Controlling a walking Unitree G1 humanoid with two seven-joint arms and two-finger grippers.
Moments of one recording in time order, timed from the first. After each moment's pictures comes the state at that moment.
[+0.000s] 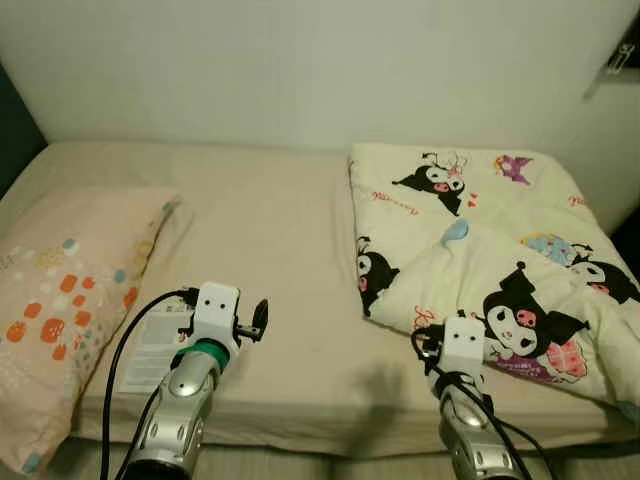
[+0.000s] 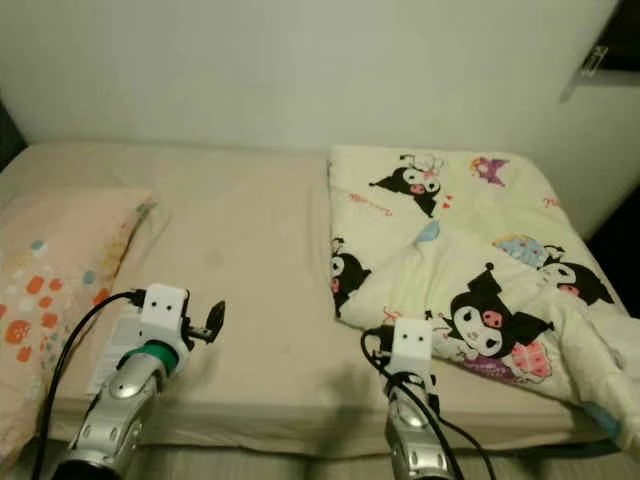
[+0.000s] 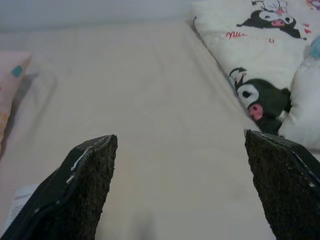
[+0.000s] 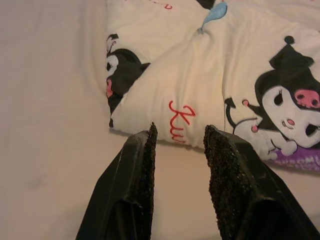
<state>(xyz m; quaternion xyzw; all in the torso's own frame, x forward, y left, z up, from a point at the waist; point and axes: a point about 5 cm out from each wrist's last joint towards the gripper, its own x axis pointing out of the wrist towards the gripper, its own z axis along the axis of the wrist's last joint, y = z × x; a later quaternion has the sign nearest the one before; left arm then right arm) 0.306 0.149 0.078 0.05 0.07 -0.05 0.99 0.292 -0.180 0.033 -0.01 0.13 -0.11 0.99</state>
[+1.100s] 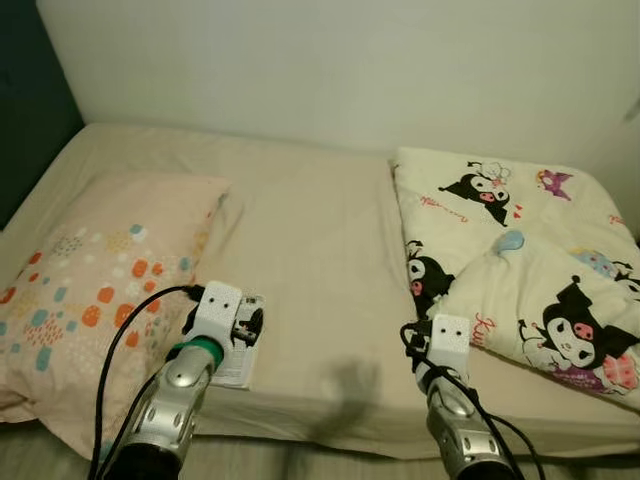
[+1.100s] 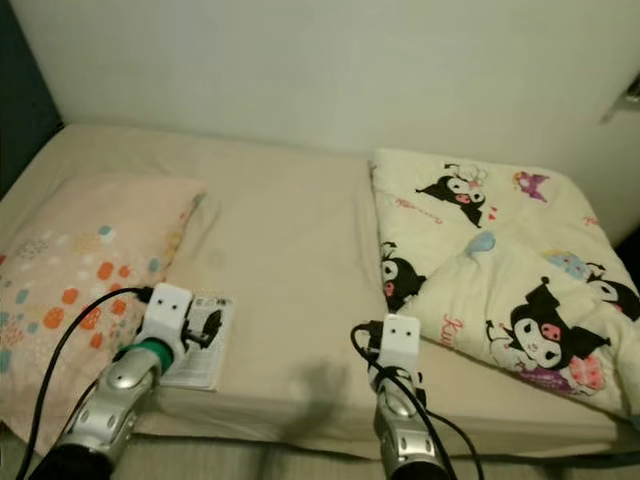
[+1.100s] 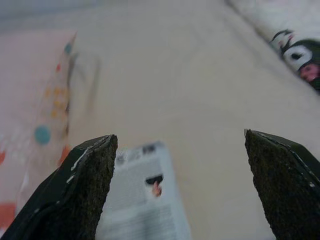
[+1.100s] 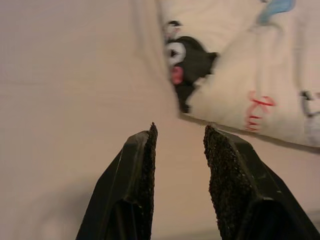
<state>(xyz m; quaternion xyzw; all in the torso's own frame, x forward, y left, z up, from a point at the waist) 0.322 0.136 0.080 0.10 0.10 -0.10 0.98 0.303 -0.187 0.033 -0.01 0.16 -0.13 0.98</state>
